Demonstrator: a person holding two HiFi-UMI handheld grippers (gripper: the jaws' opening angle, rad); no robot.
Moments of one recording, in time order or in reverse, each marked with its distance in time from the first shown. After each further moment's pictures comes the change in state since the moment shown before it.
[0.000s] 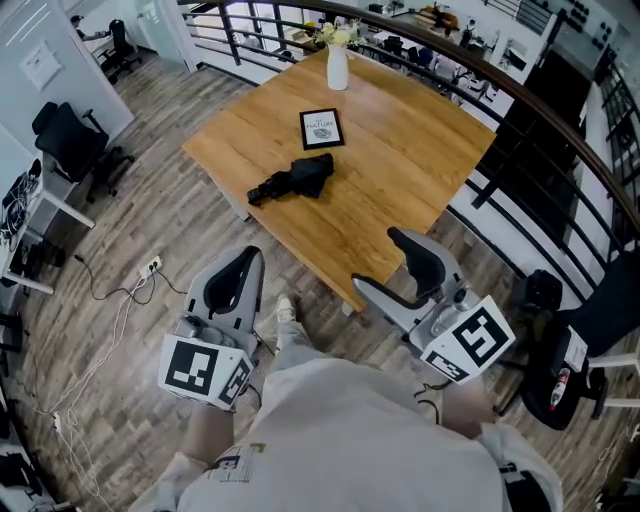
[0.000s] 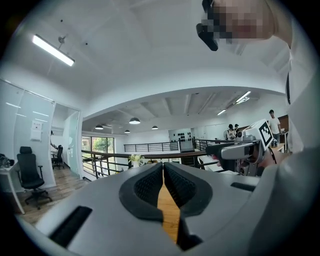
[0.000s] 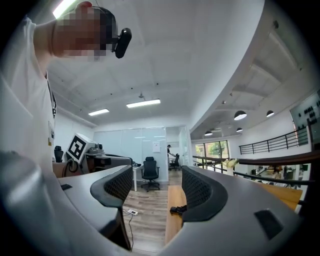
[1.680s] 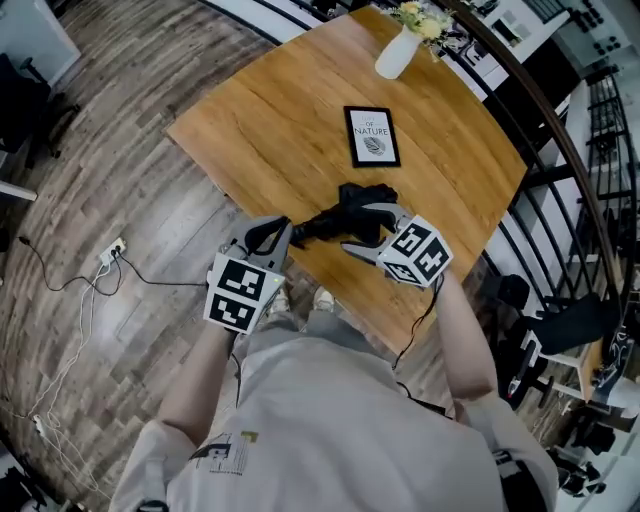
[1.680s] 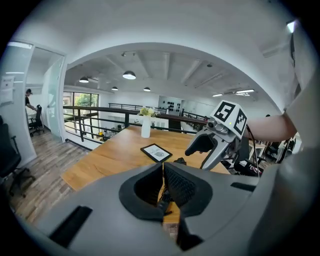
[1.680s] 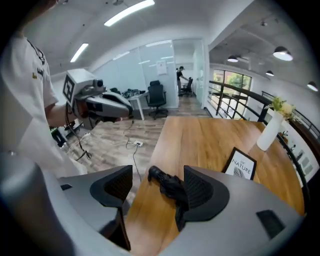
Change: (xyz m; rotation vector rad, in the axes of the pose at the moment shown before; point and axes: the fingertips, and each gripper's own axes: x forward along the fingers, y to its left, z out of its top) left arm 0.222 0.297 -0.222 -0.149 0.441 -0.297; right arm 0.371 -0.147 -0.266 0.041 0.927 0.196
